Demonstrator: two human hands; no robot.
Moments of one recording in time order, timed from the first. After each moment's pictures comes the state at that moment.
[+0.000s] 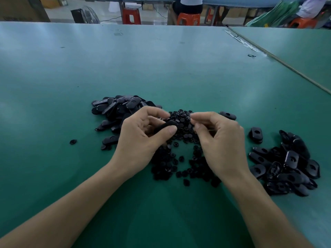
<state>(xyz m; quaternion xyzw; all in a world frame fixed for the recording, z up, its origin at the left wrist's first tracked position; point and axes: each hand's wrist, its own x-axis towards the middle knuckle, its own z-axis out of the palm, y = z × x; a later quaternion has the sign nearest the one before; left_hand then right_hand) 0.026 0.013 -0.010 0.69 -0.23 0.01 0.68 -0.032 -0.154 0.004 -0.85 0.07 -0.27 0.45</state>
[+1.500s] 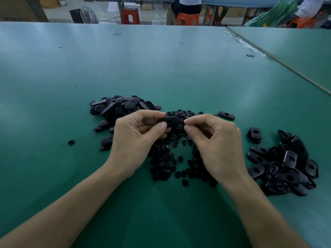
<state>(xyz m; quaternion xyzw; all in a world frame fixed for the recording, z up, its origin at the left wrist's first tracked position) 0.029 0.011 -0.010 0.64 -0.18 0.00 0.75 -0.037 -0.147 0.010 -0.83 0.05 -0.26 0.49</state>
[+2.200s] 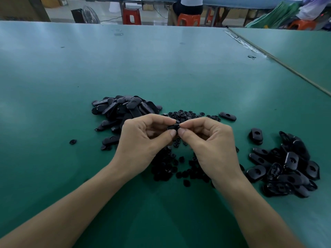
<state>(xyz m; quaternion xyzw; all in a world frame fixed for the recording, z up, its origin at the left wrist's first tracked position) 0.023 0.012 -0.007 0.67 -0.23 -0.02 0.70 -0.033 -0.139 0.001 -0.75 0.07 -0.21 0.62</state>
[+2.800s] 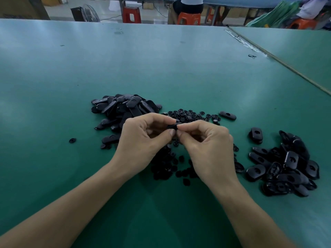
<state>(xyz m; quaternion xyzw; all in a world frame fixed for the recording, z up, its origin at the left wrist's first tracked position) 0.024 0.012 -0.007 0.69 -0.24 -0.01 0.69 -0.038 -0.129 0.002 -0.79 0.08 -0.24 0.56</state>
